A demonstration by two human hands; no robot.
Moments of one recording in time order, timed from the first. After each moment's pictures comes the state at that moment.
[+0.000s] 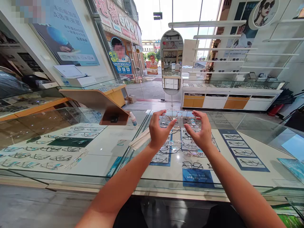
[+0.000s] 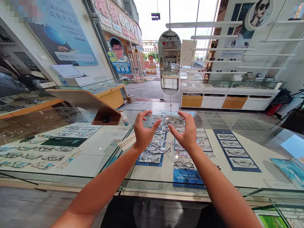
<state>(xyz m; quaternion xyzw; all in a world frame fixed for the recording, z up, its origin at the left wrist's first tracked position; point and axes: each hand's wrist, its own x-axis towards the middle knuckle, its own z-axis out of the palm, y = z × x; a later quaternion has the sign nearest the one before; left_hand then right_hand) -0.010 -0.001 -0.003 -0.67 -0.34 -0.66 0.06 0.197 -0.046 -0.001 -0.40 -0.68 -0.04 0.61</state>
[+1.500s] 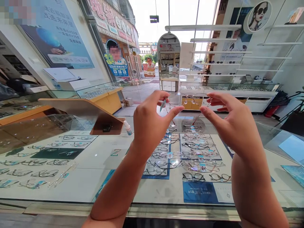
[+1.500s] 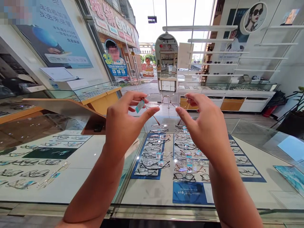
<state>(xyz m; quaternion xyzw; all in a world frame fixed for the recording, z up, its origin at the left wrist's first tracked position) -0.013 -0.016 0.128 -0.71 -0.34 -0.61 0.06 0.215 -0.077 0.137 -0.49 -0.69 -0.12 0.52</state>
